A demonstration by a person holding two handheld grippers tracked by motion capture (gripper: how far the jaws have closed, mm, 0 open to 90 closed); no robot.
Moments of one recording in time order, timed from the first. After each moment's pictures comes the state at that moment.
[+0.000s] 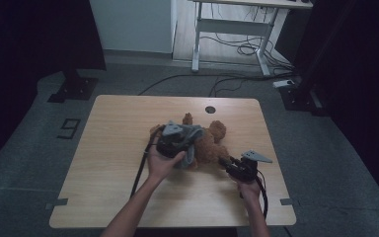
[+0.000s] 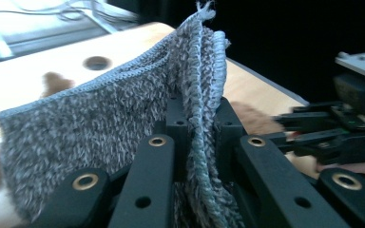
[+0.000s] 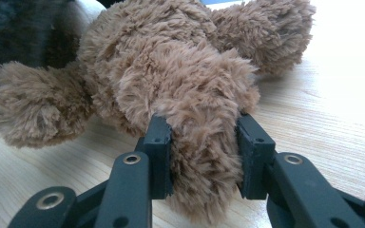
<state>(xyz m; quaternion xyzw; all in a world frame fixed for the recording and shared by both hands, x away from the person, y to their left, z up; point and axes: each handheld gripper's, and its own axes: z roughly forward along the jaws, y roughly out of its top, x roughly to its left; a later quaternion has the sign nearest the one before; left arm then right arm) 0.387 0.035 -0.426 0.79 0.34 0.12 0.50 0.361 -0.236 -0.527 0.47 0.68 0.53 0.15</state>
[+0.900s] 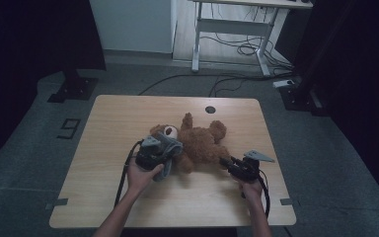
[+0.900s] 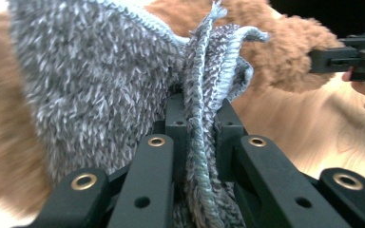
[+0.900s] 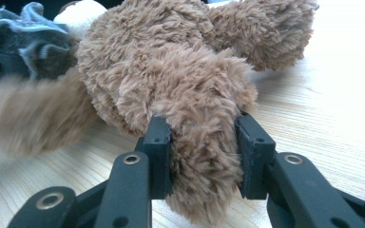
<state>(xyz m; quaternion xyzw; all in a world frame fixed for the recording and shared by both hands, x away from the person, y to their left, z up) 0.374 0.128 -0.474 0.78 0.42 0.09 0.45 0.364 -0.244 -0.530 0.47 0.69 0.54 0.13</state>
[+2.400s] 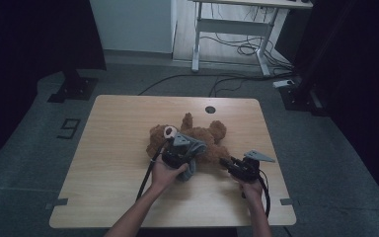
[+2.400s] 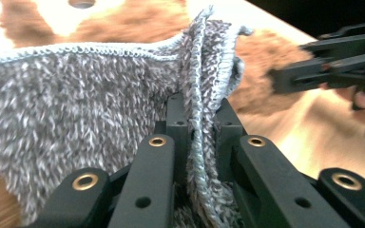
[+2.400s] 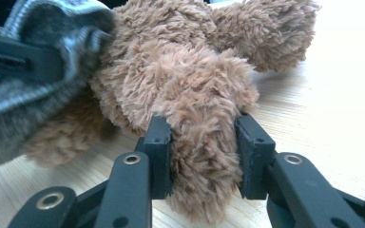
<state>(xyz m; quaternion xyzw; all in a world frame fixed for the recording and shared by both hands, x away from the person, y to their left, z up) 0.379 0.050 -0.462 0.82 0.36 0.12 0.42 0.363 -0.244 -0.529 0.47 0.69 0.54 0.13</state>
